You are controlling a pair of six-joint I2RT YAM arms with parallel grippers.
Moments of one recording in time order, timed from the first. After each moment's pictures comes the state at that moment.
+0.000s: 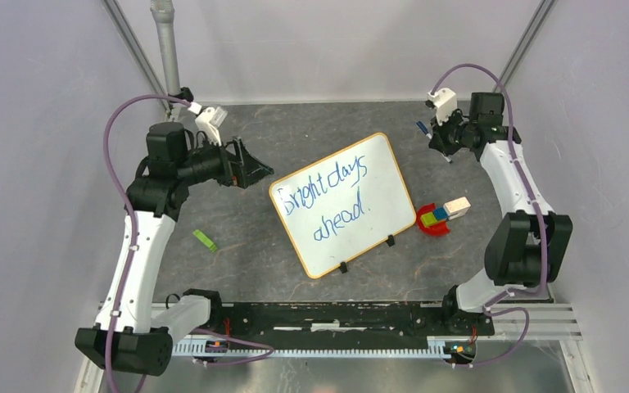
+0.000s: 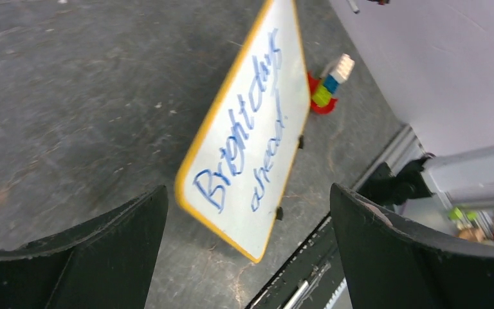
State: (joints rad) left arm -0.12 1.06 1.24 -0.65 0.74 -0.22; right arm -0.05 1.56 1.39 -0.59 -0.44 -0.62
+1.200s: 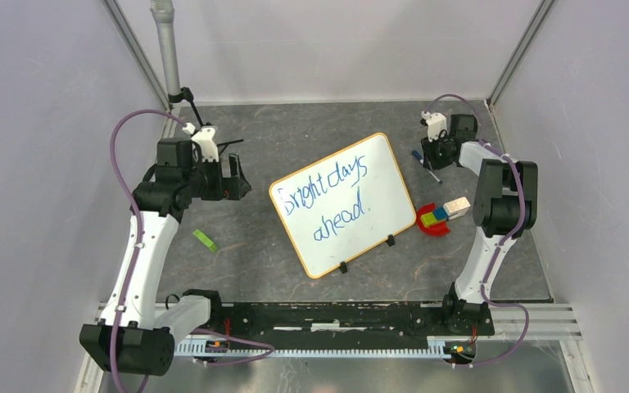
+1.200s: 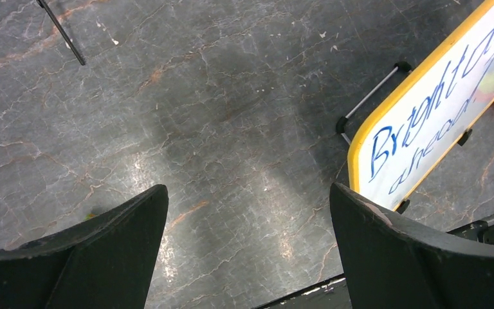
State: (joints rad) left arm -0.07 1.04 1.14 -0.83 0.28 -0.09; right arm -0.09 2.01 1.34 -0.25 -0.29 -0.44
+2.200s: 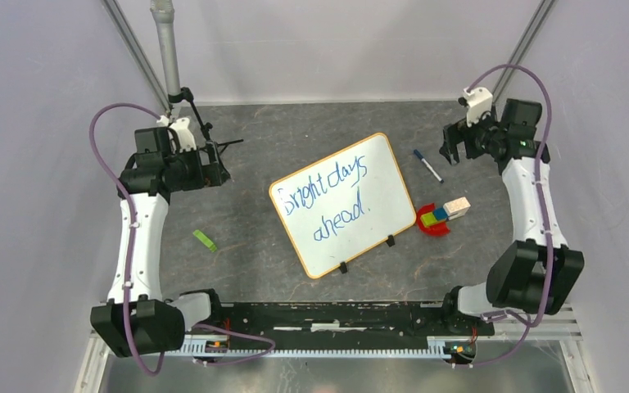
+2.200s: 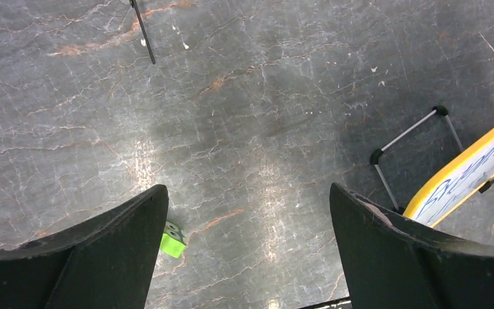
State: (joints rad) left arm 0.13 1.16 1.22 -0.86 0.30 -0.05; right arm -0.20 1.45 1.36 -0.56 -0.49 -0.51
